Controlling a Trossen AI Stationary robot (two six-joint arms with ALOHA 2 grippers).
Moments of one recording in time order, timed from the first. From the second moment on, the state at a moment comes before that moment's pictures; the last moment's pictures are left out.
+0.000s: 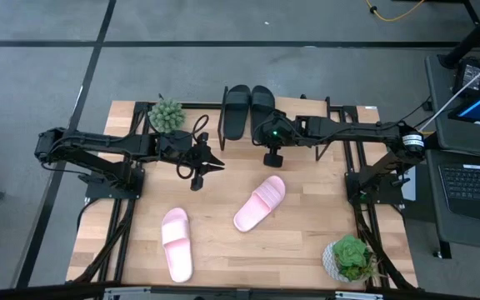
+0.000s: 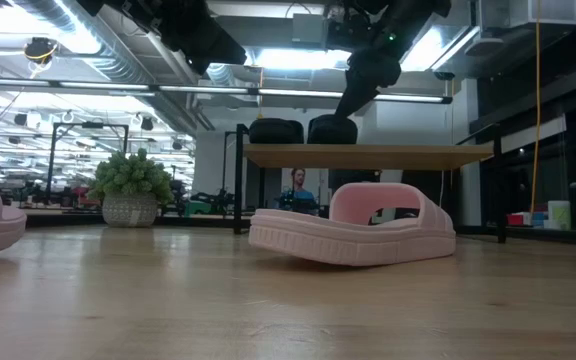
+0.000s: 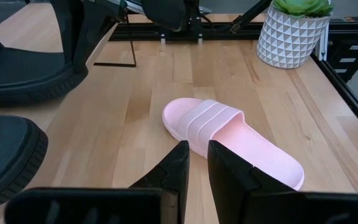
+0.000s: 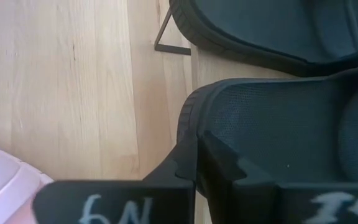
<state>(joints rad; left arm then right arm) 0.07 1.14 0.82 -0.15 0.06 0.03 -0.19 1.57 1.29 -0.62 0.23 -0.24</state>
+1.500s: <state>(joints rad) 0.07 1.14 0.82 -0.15 0.06 0.03 -0.16 1.57 1.37 -0.59 0.19 -0.26</state>
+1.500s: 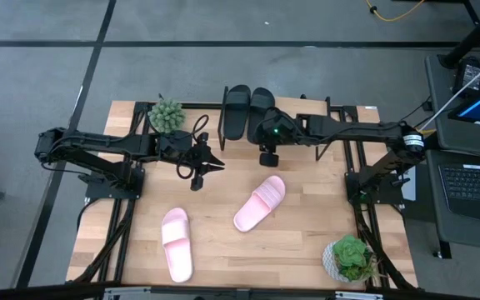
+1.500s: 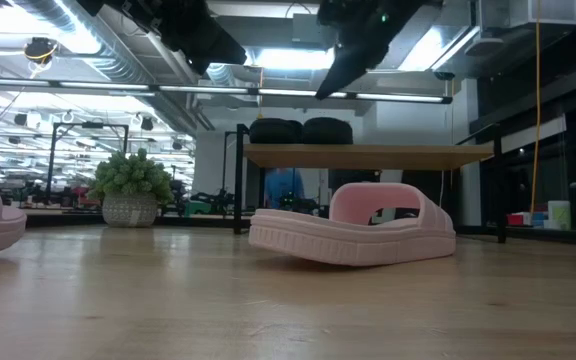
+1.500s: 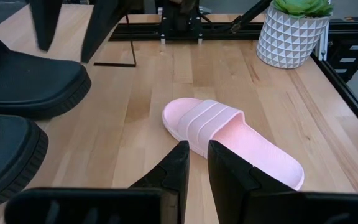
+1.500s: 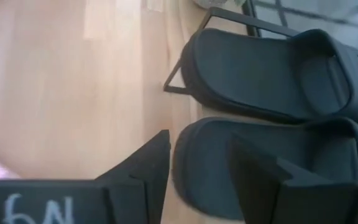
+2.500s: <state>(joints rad) 0.07 1.14 0.82 -0.15 0.06 0.03 0.14 1.14 0.83 -0.33 0.33 0.08</state>
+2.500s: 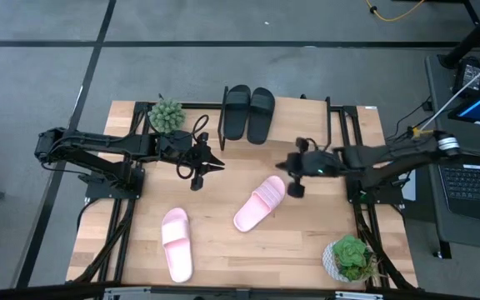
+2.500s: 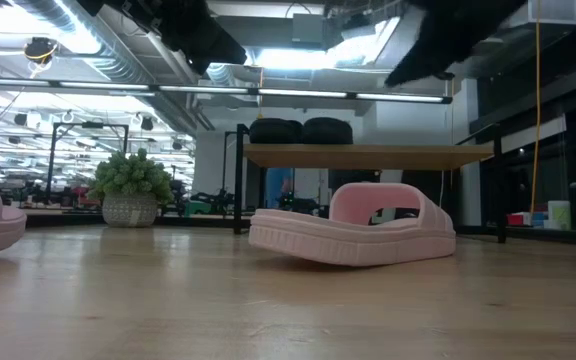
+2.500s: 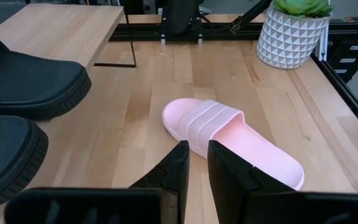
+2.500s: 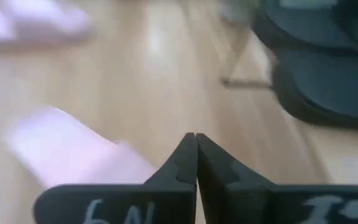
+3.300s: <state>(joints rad) 0.07 1.14 0.82 -0.14 0.06 0.03 0.39 0.98 0.22 0.51 0.32 0.13</state>
